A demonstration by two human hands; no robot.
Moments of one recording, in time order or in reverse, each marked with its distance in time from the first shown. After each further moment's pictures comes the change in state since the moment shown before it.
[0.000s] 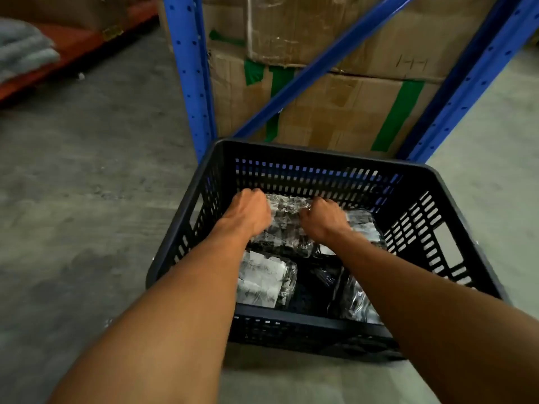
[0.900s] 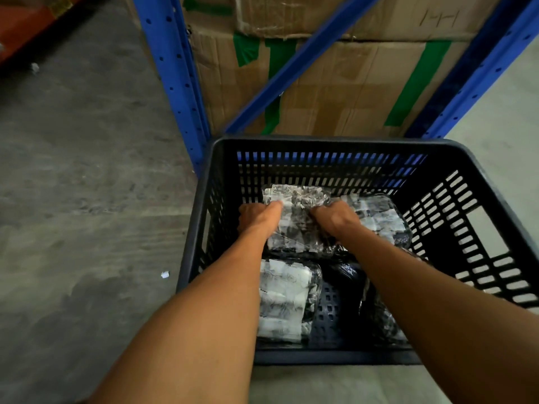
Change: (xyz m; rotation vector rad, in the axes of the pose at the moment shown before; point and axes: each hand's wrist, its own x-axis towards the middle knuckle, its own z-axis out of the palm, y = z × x) left_hand 0.039 -0.015 0.024 -0.624 -0.166 -0.595; right_hand 0.038 0.001 0.026 0.536 -0.147 0.503
